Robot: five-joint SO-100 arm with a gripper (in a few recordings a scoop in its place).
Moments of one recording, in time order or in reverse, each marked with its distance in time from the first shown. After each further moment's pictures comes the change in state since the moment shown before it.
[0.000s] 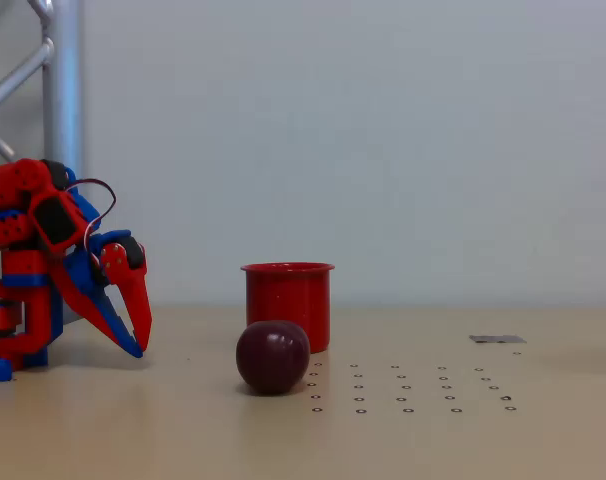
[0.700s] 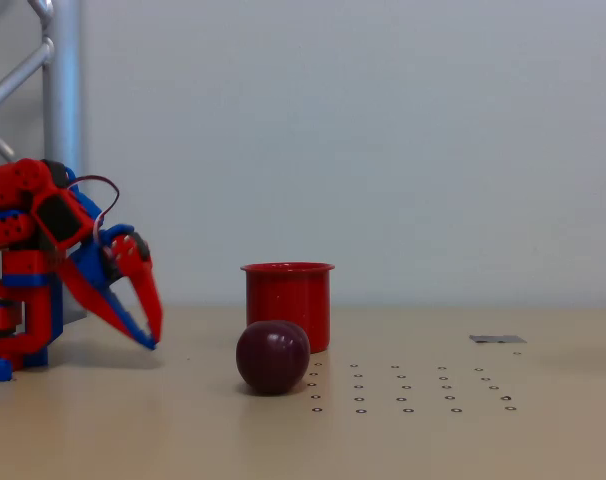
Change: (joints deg) arm 0.5 -0.6 -2.1 -6.8 -14.2
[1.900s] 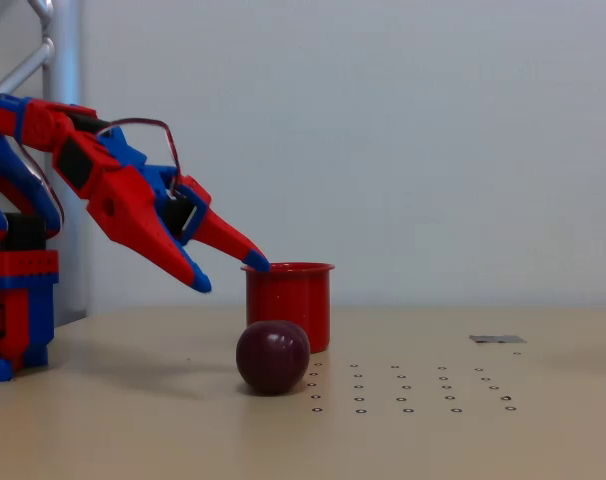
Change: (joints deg) arm 26.3 -64.3 -31.6 -43.9 -74.2
